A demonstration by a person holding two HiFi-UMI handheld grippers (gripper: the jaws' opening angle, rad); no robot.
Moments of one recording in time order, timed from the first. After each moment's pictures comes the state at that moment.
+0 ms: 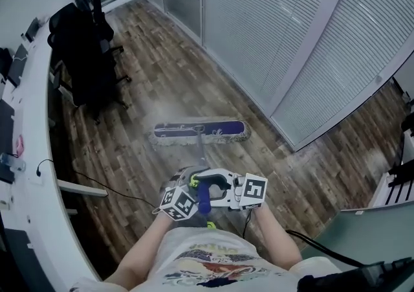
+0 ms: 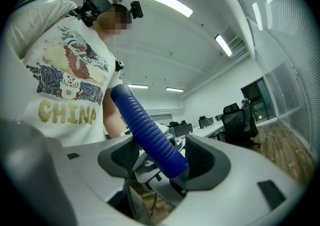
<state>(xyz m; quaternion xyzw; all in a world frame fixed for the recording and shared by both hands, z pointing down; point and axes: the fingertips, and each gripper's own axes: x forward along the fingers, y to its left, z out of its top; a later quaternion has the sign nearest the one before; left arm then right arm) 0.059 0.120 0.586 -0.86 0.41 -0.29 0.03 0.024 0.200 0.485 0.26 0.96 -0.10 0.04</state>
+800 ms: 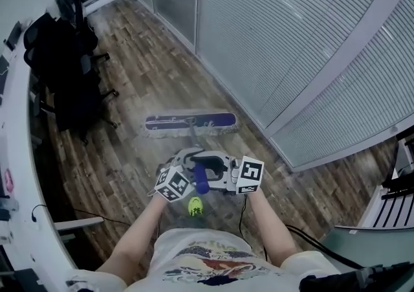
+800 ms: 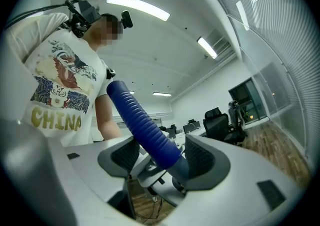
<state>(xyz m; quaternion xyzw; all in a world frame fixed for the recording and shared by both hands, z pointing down) -0.130 -0.216 0.585 -0.88 0.41 -0.26 0.03 -0.164 -0.139 0.482 0.22 0.97 -0.13 0.05</state>
